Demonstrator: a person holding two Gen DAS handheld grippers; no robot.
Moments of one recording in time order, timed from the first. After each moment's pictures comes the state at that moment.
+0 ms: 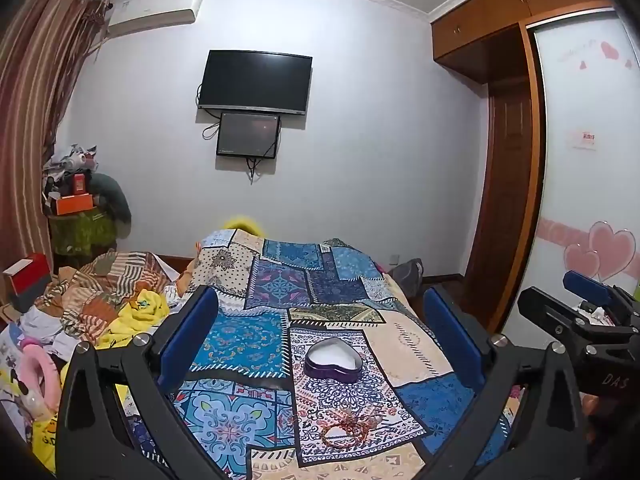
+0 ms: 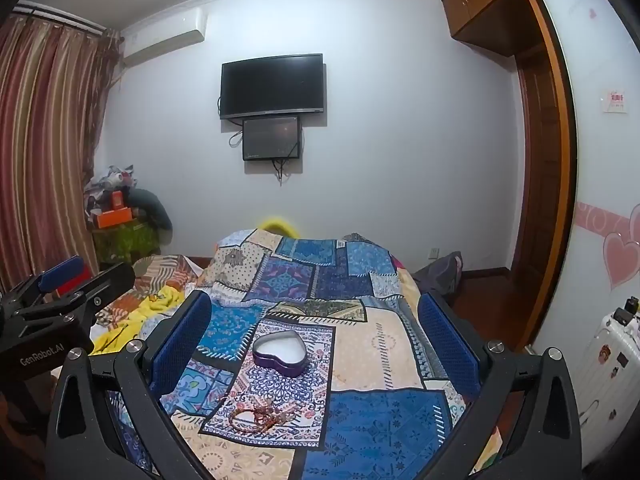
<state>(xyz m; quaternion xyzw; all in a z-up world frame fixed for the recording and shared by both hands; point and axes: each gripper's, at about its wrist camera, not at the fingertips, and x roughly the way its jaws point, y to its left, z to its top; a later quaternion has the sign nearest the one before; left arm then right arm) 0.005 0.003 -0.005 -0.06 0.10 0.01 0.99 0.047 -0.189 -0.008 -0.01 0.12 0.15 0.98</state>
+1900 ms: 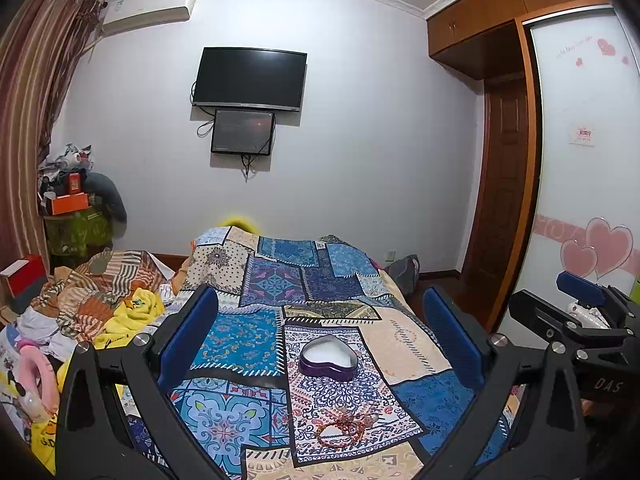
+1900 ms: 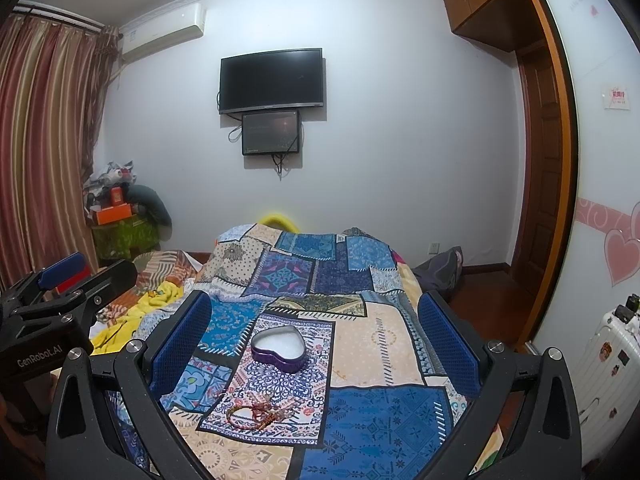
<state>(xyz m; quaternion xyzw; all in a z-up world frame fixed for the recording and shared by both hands) 0.013 -0.001 -0.007 -0.05 0.11 0.00 0.99 0.050 -0.190 -0.018 -0.01 0.13 0.15 0.98</state>
